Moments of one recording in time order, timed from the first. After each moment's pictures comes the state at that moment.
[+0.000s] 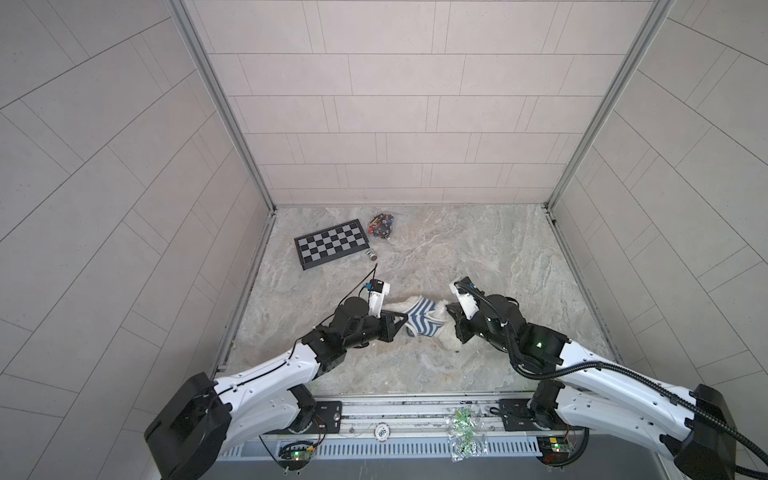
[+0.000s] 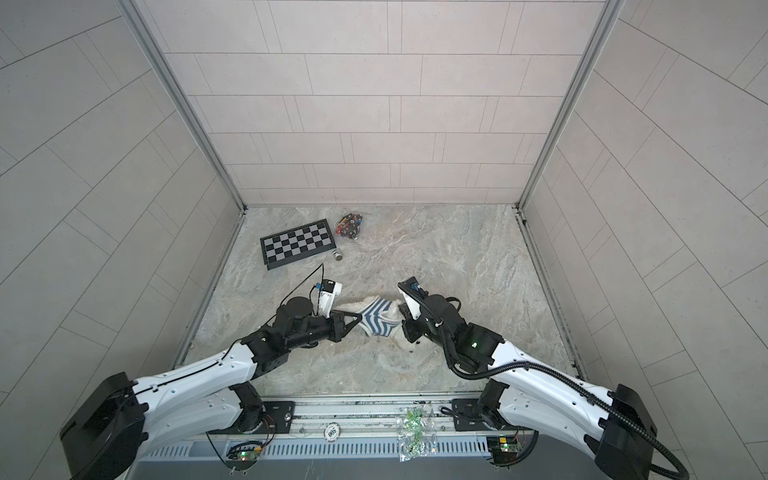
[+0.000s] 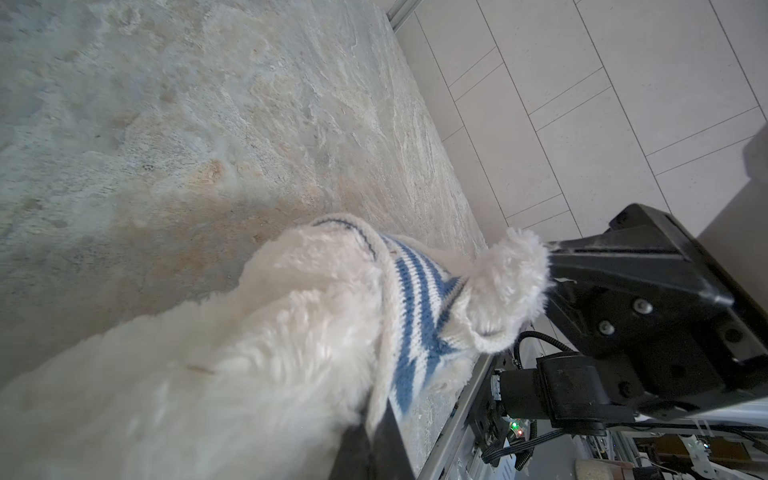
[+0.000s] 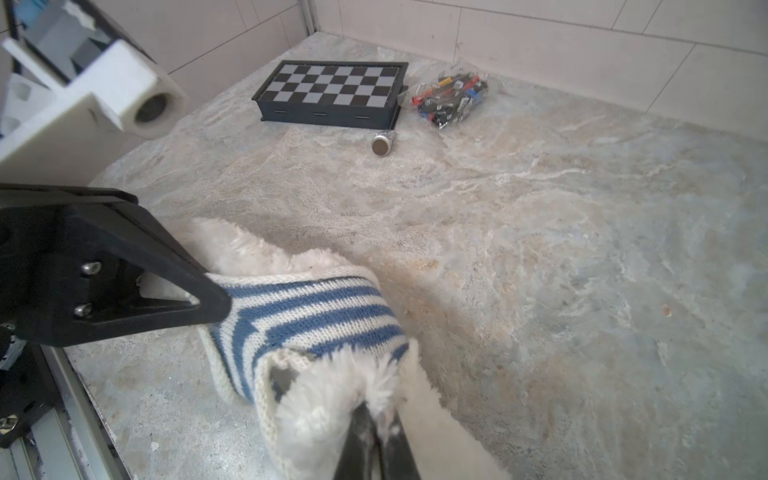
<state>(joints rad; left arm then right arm) -0.75 1.03 0.38 0.21 0.27 -0.72 0.83 0.90 0.56 -0.18 0.13 0.23</state>
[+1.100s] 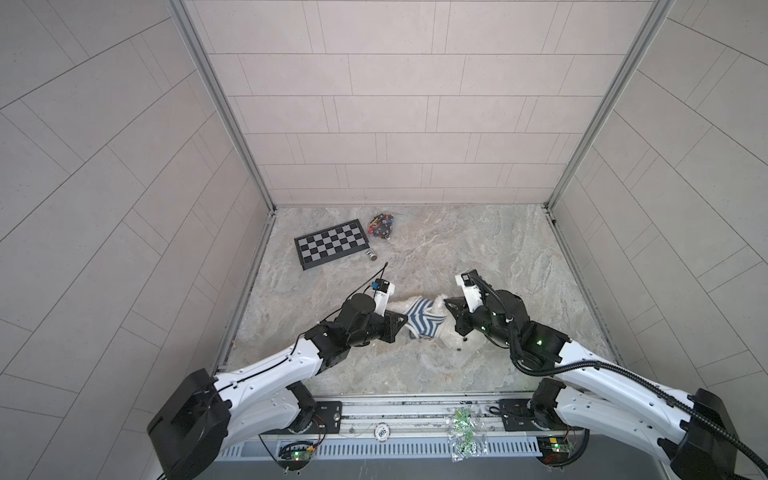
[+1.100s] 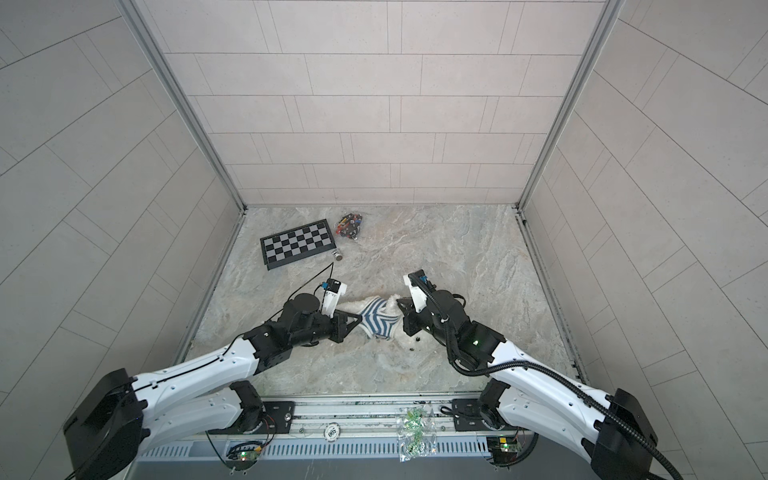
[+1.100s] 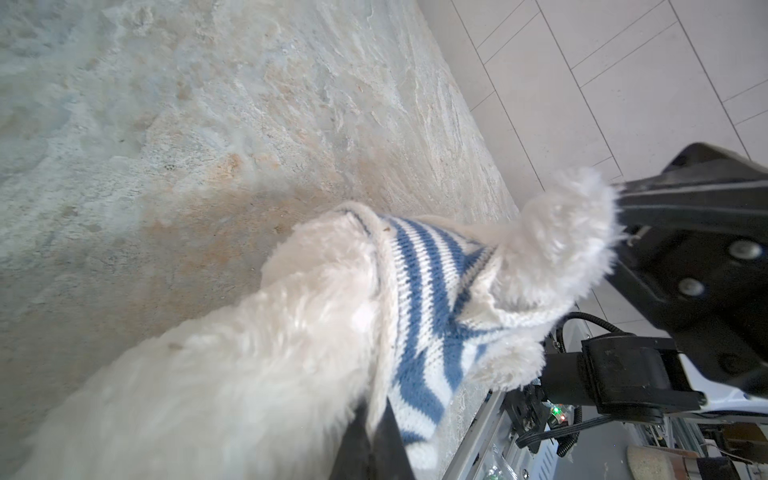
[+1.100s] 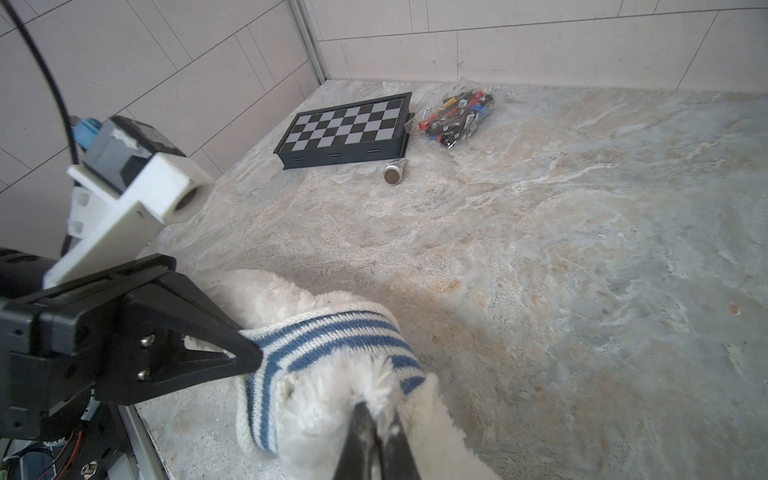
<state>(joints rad) -0.80 1.04 0.45 0.05 0.22 -0.61 0.76 0.88 0.54 -0.08 0.03 0.33</state>
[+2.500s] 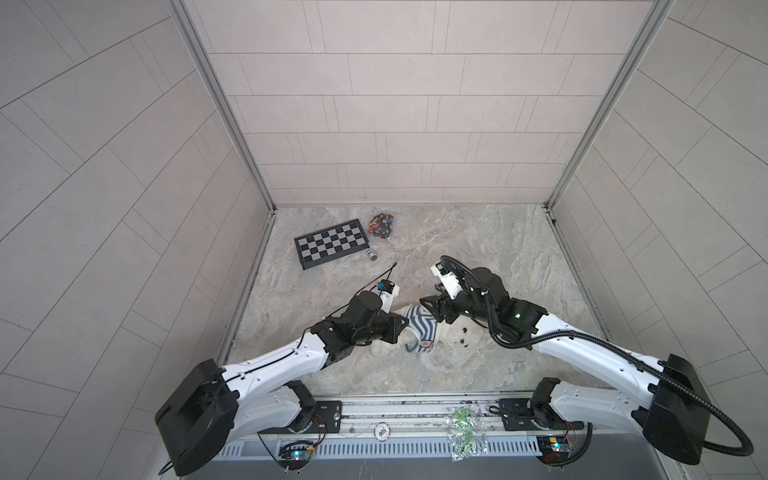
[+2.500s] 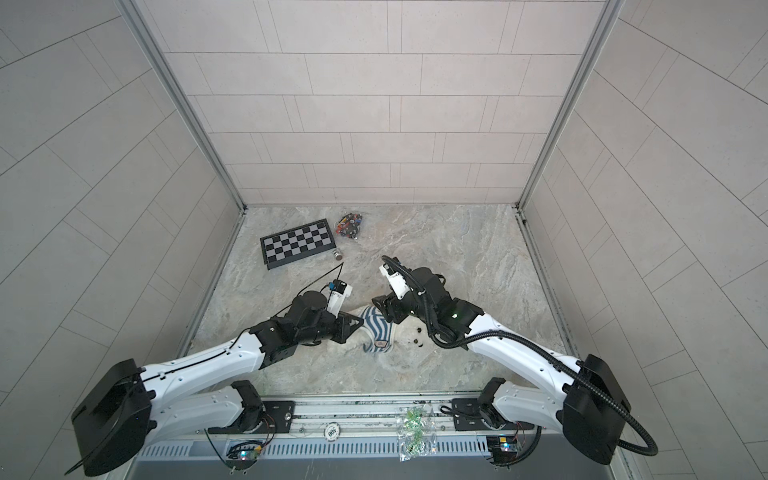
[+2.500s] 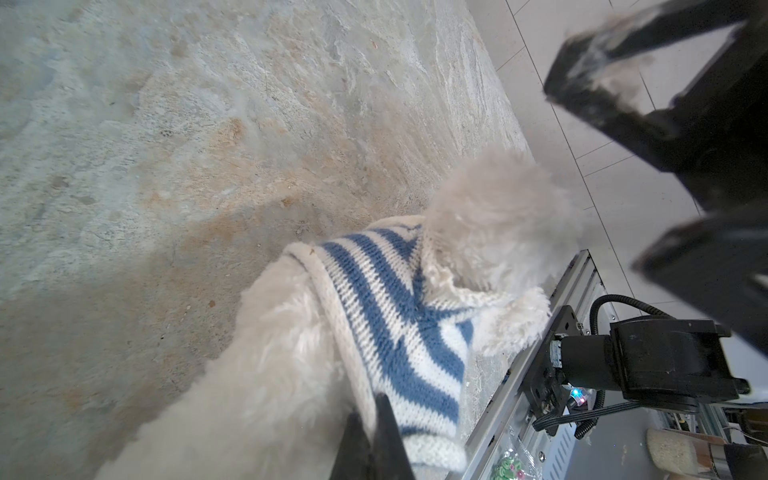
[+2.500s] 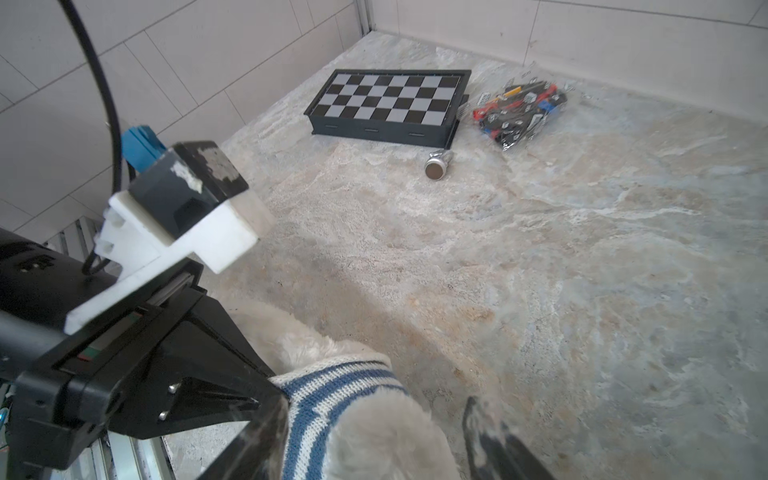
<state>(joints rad) -0.80 1.12 0.51 -0.01 0.24 -0.59 0.75 1.15 0.76 -0.15 -0.12 0.16</state>
